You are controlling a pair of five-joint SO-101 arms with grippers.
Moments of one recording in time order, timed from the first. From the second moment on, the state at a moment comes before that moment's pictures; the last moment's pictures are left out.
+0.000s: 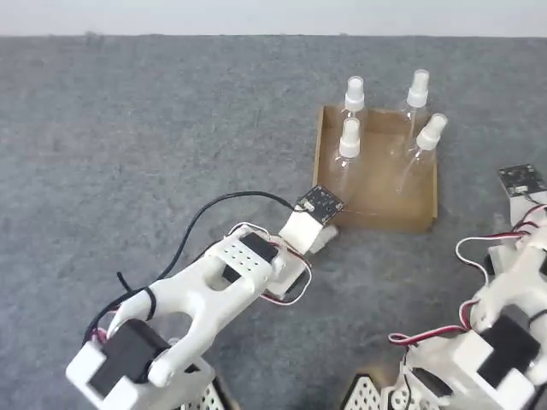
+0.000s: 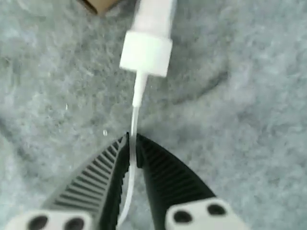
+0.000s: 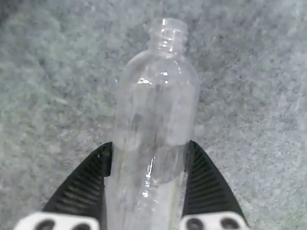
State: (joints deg) left arm 32.6 -8.6 54.5 45.2 1.3; right arm 41.3 -3.2 34.9 49.9 52.1
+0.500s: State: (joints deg) left arm 8.4 -17.3 58.2 50.0 -0.7; right arm 40.9 -3.2 34.9 49.9 52.1
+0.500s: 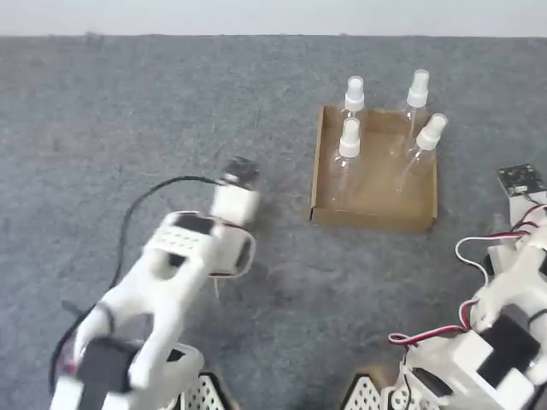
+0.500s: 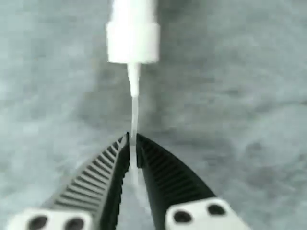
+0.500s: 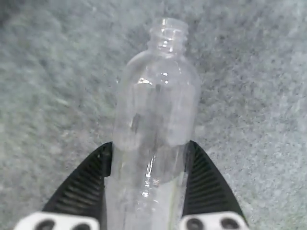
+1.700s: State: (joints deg) left arm -3.9 -35.3 56.7 68.1 -9.4; right arm 38.0 -3.2 34.1 55.9 56.3
